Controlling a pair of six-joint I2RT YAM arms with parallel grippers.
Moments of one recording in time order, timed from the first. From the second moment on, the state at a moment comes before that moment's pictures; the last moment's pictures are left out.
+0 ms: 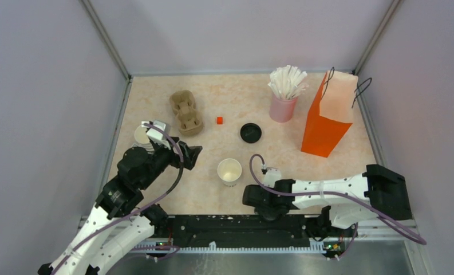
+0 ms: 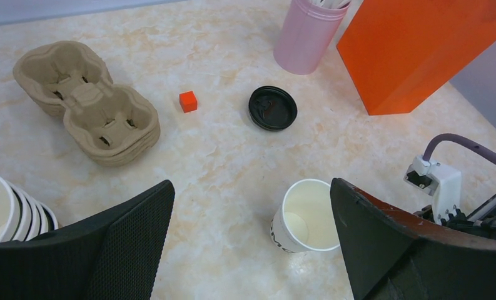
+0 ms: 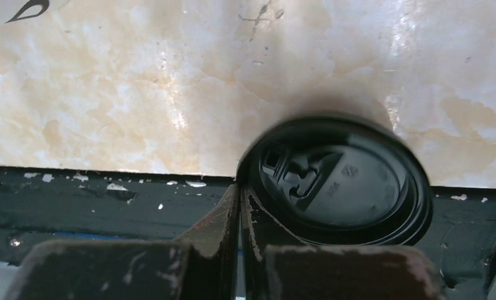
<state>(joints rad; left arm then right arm) -0.63 0.50 0.80 -0.45 -0.07 -0.23 1.41 1.34 0.75 -0.72 0.33 1.48</state>
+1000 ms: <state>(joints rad) -0.63 0.76 0.83 -0.35 0.37 -0.29 1.41 0.79 0.60 0.03 0.69 0.53</state>
